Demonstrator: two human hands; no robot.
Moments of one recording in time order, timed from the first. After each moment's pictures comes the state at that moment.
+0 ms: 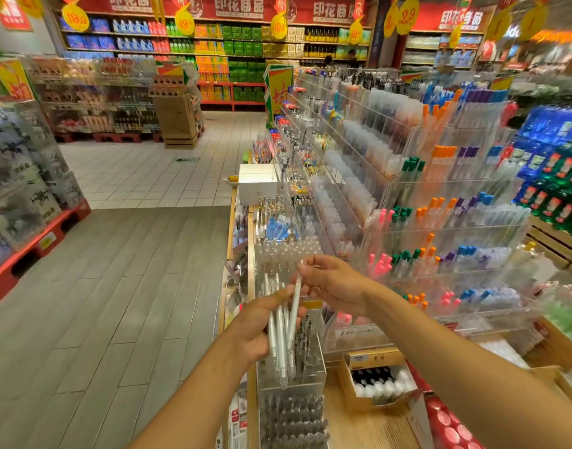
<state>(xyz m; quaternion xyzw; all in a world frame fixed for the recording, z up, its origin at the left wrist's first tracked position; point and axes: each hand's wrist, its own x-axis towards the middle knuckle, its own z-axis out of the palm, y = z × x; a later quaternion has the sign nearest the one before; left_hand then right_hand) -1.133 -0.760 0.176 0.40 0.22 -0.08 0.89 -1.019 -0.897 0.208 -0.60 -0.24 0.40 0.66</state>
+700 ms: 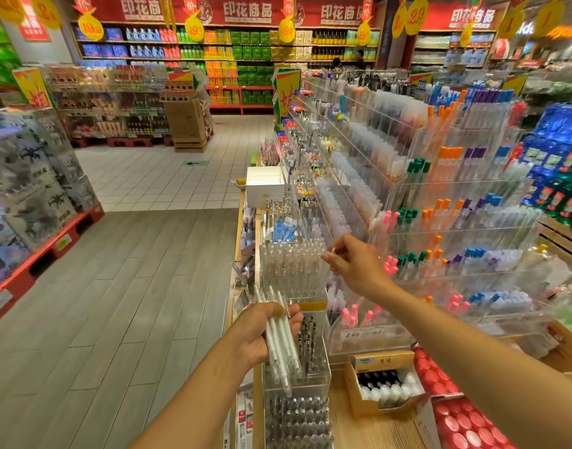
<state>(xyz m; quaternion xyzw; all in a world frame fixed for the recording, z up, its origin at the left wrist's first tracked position) -1.136 -0.757 0.172 0.36 0.30 -0.09 0.88 -0.983 -0.913 0.203 -0.84 -0.29 -0.01 0.45</state>
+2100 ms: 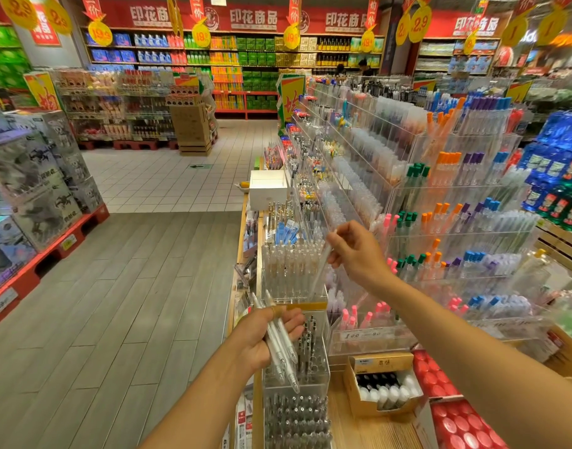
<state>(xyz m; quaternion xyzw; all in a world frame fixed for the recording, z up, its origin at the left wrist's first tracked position) -1.148 -0.767 0.173 0.32 0.31 -0.04 0.89 -0.999 -0.911 0.232 -0.74 -0.28 0.05 0.61</state>
